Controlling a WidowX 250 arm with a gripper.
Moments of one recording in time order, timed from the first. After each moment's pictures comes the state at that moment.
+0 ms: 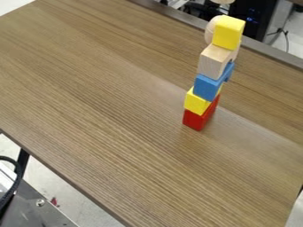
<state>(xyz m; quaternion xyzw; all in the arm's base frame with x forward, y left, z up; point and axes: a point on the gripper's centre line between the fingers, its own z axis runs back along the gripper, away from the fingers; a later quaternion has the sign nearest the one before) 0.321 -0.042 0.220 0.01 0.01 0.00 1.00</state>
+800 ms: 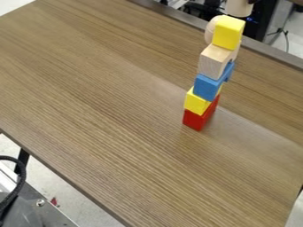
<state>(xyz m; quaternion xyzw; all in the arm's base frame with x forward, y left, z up) 0.320 -0.061 0.214 0.01 0.00 -0.03 1.00</state>
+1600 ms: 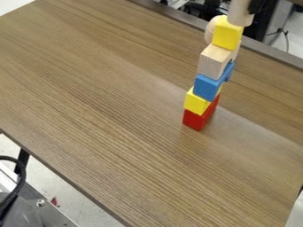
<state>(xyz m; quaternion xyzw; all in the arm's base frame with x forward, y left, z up) 0.332 -0.059 0.201 0.01 0.02 -0.03 1.00</state>
